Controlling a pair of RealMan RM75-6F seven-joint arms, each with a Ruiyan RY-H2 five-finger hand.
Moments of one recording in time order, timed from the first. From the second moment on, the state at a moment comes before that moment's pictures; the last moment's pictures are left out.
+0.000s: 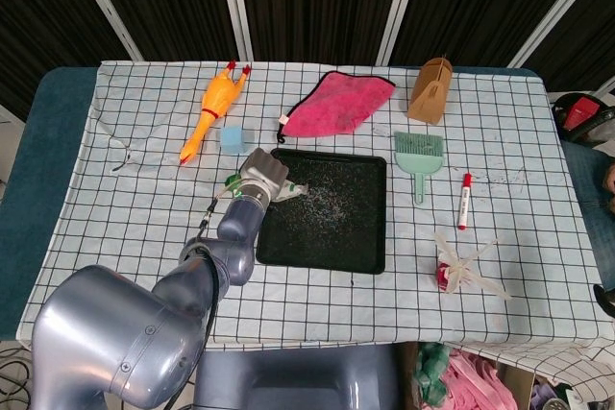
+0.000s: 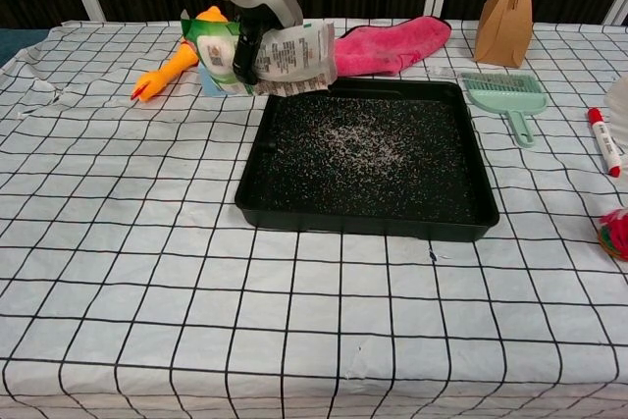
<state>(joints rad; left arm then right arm) -2.17 -1.55 0.62 -1.39 -0.40 0.41 0.65 -0.04 -1.05 0.18 -1.60 -1.29 1.55 0.02</state>
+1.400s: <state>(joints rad) -2.20 -1.60 0.69 -1.35 -0.32 0.39 0.49 -0.04 -1.05 0.18 -1.60 -1.29 1.55 0.02</state>
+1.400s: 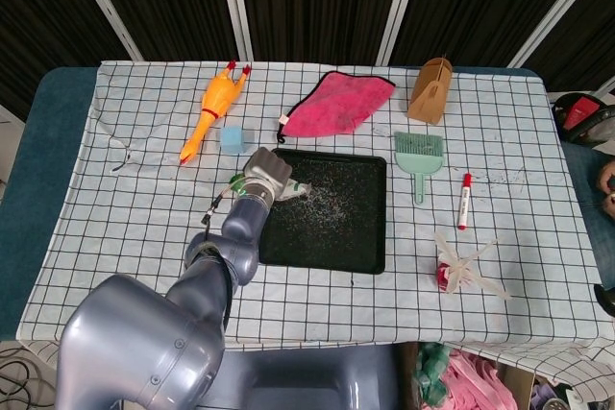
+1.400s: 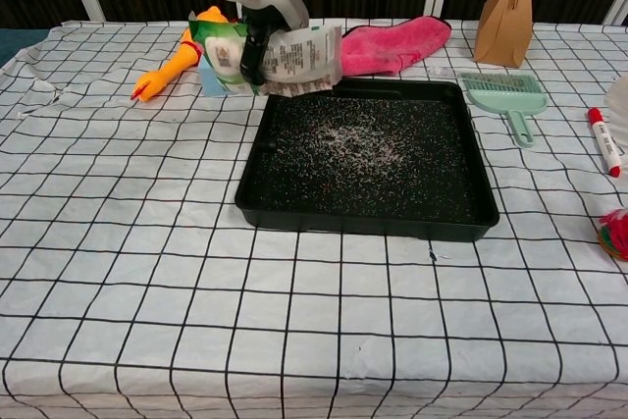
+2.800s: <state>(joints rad) -1.30 -1.38 -0.06 -1.42 0.85 0.86 -0.23 -0.03 -1.06 0.17 -1.60 -1.31 1.55 -0.02</state>
